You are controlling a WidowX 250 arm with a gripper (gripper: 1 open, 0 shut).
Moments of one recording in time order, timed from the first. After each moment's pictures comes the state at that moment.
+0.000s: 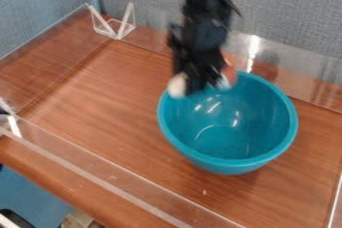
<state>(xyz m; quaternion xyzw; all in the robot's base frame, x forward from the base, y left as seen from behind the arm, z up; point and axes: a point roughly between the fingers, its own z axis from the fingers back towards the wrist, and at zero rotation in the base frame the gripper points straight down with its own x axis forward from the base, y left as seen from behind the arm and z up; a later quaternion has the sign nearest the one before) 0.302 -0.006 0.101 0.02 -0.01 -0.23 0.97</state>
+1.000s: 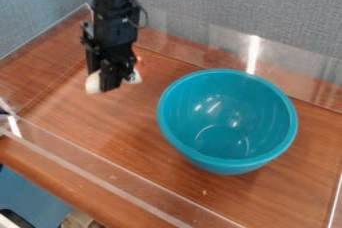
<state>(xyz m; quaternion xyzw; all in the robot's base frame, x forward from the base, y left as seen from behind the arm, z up) 0.275 0.089 0.070 0.05 0.05 -0.16 0.99</state>
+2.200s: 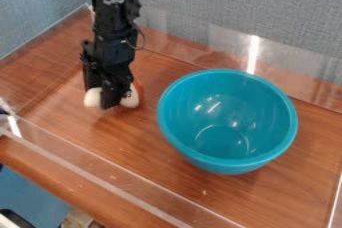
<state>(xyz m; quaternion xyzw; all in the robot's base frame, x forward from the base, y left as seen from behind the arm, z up) 0.277 0.099 0.043 0.06 0.06 -0.15 0.98</state>
